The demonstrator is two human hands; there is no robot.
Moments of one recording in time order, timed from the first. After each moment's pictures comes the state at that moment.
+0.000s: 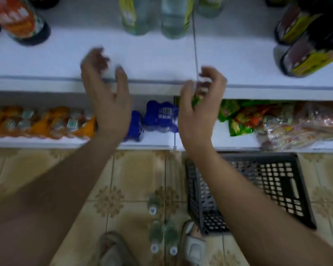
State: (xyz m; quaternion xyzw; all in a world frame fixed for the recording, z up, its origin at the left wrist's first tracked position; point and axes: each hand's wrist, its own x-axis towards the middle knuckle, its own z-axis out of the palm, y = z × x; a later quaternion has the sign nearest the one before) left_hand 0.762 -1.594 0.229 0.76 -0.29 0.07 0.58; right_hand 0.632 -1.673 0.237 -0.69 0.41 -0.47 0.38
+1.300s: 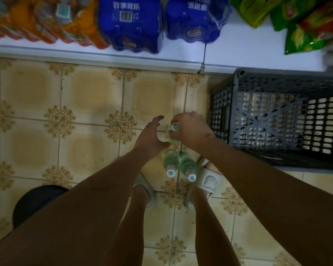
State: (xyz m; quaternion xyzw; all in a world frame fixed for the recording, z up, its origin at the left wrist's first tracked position) left_hand 0.603 -1.386 -0.018 0.82 -0.20 -0.50 0.20; right_hand 0.527 -1.516 0.018 -0.83 0.32 0.26 0.36
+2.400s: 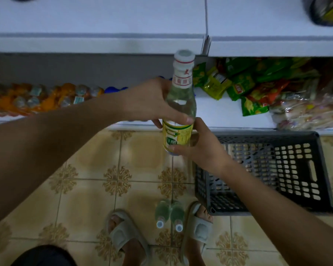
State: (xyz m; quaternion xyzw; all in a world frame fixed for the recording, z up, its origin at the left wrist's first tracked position) left_hand 0.714 -1.579 0.255 0.69 -0.47 -0.51 0.21; right_hand 0.523 -1.626 0.173 -0.70 0.38 0.01 0.60
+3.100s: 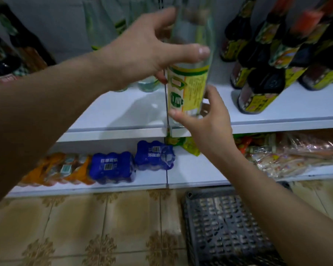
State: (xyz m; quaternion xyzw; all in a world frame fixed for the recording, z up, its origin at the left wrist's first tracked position) left_hand 0.724 -1.699 0.427 0.66 -0.58 -0.27 0.40; right_hand 0.571 -1.746 0.314 -0.71 0.36 -0.34 0.50
